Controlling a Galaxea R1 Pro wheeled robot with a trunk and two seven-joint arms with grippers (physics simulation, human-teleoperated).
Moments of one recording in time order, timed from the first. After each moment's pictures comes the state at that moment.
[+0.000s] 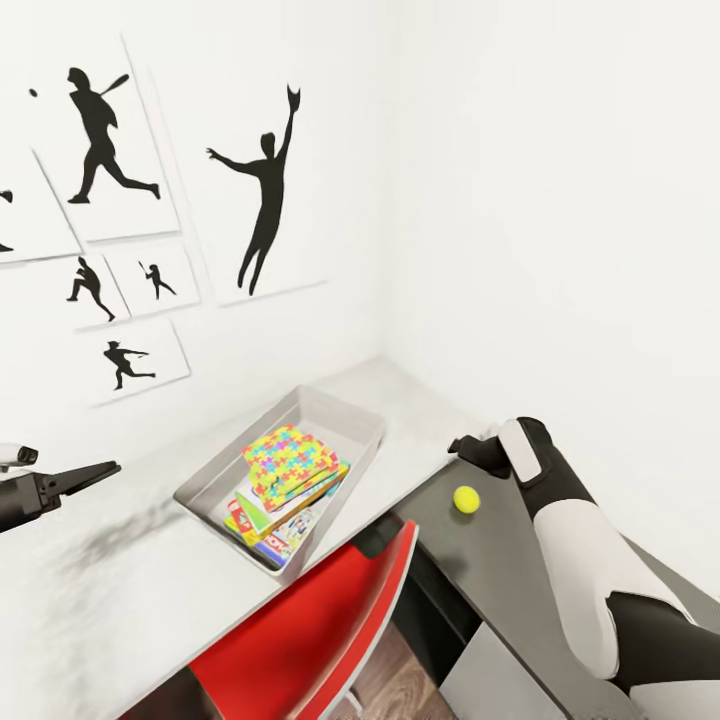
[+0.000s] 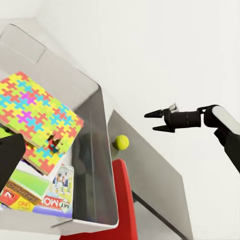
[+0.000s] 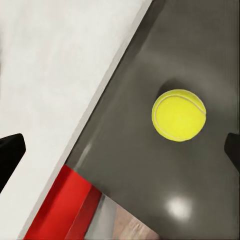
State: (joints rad) left arm -0.48 0.47 0.61 -1.31 0.09 0.99 -1.57; right arm -0.99 0.00 -0.16 -0.72 -0.52 0.89 -0.37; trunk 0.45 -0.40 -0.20
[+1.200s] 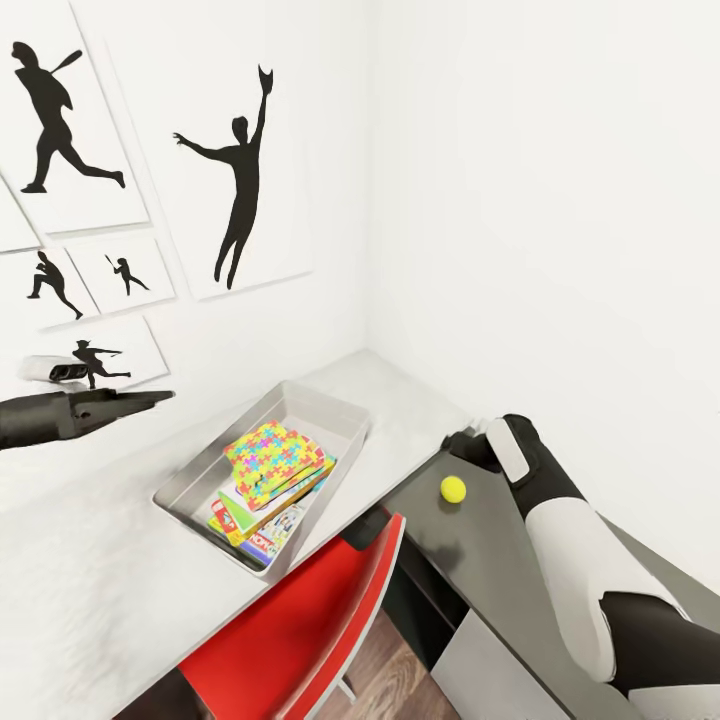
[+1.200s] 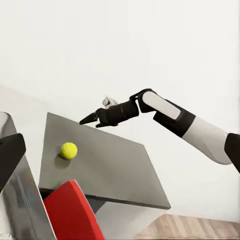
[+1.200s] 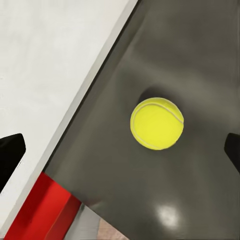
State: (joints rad) left arm -0.74 0.53 0.27 -1.43 0.27 1.04 -1.57; right arm -0.99 0.01 -0.08 -0.72 -0.52 0.85 -0.37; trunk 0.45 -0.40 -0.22
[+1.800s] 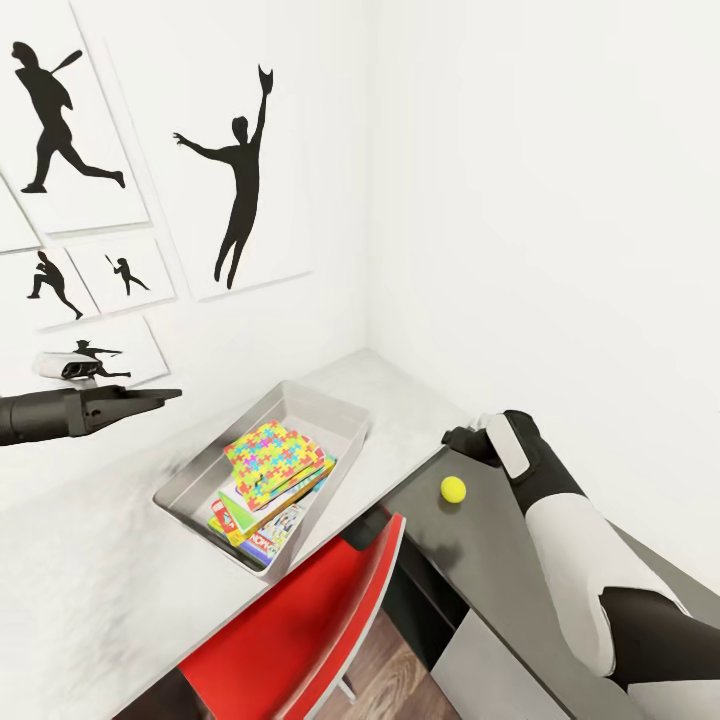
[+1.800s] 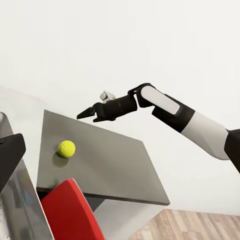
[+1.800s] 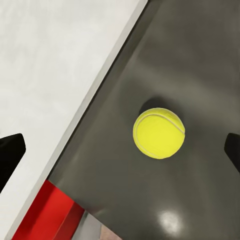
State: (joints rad) left arm -0.77 0.53 0.23 -1.42 0.27 1.03 -1.57; right arm -1.01 0.01 -0.08 -0.72 -0.52 0.84 -0.37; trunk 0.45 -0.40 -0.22
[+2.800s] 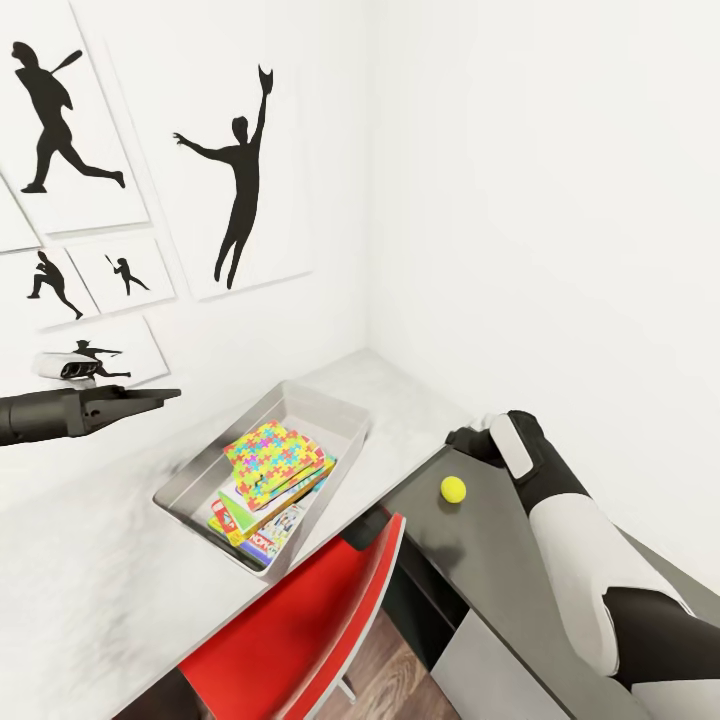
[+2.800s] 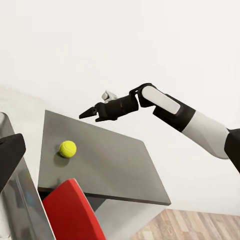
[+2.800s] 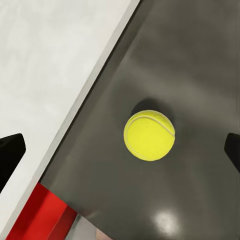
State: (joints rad) left arm -0.77 0.53 0.23 -1.42 0.27 1.03 -1.57; right arm -1.00 0.00 -0.08 -0.71 -0.52 0.83 -0.37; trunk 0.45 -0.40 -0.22
